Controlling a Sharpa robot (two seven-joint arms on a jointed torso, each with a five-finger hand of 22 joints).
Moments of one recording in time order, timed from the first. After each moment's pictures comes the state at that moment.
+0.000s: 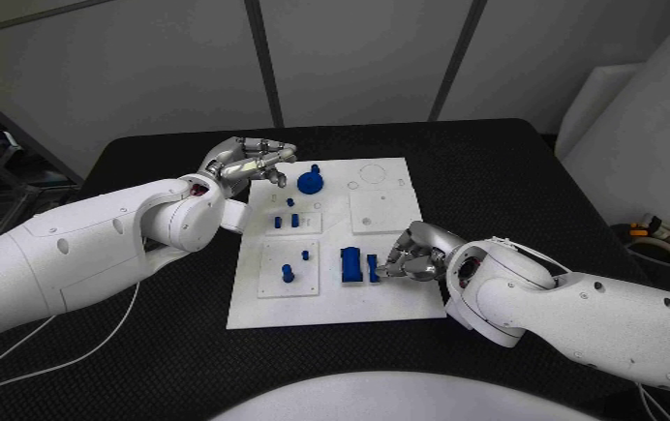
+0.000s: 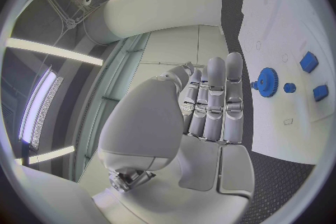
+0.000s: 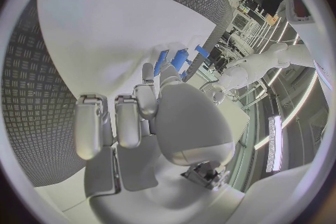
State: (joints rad) left arm 1.06 -0.87 0.03 1.43 -0.09 -0.22 0.29; left_hand 1.45 -0.12 0.37 0.11 0.18 0.99 0.18 0.19 0.07 1.06 0.11 0.34 0.09 1.17 0.03 1.05 0.33 0.19 1.12 0.12 0.49 1.05; right arm 0.90 -0.88 0.01 1.83 -1.33 -0.37 -0.59; right_hand 1.41 0.01 -0.15 0.17 0.25 1.13 0.05 0.29 0.34 1.42 -0.02 1.14 1.26 1.47 -0.08 1.43 1.31 0.04 1.47 0.04 1.49 1.31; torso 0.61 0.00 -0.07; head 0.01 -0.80
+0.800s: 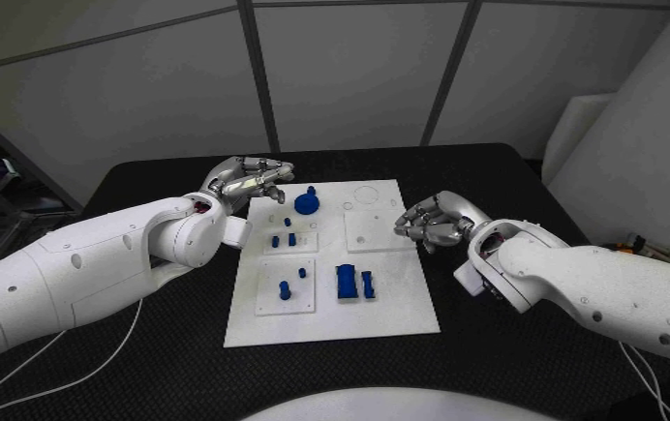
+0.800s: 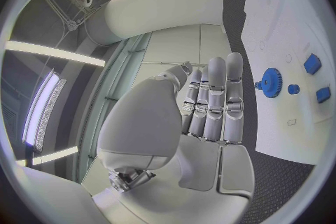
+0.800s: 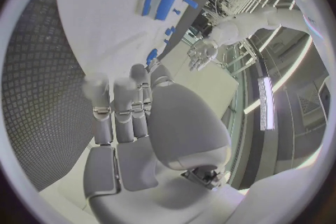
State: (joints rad) left arm 1.04 -0.84 0.03 1.37 -0.08 -0.22 0.30; left_hand 1.40 -0.14 0.36 0.12 0.18 0.97 0.19 0.21 0.07 1.04 0.11 0.36 0.09 1.10 0.04 1.01 0.31 0.19 1.08 0.14 0.45 1.03; right arm 0.98 -0.88 0.01 1.61 -0.86 -0.49 -0.13; right_hand 1.50 0.03 -0.12 0.18 0.31 0.98 0.13 0.18 0.31 1.10 0.04 0.51 0.81 1.28 -0.02 0.81 0.65 0.17 1.00 0.08 0.86 0.95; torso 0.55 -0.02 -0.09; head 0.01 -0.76
